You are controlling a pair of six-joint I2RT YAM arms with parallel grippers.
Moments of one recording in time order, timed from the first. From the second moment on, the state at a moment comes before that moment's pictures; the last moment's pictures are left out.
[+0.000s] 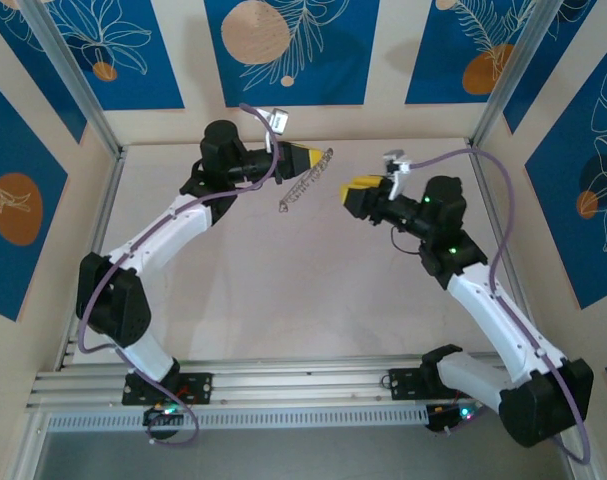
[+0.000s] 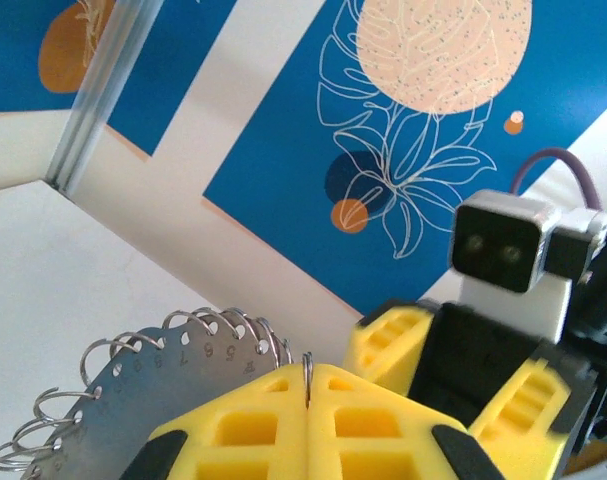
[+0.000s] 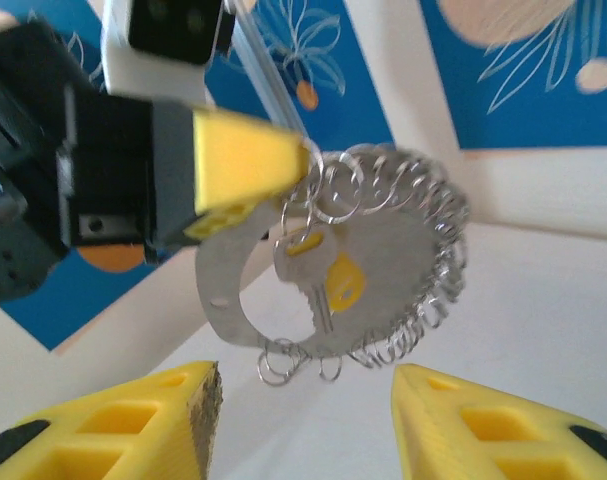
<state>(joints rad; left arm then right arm) -0.50 1.65 1.43 0.27 0.86 -0.63 0.32 1.02 0.91 0.06 -0.56 0.42</state>
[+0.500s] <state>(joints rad) -0.50 1.63 1.24 0.62 0.69 -0.85 0.23 1.28 0.93 0.44 -0.63 0.83</state>
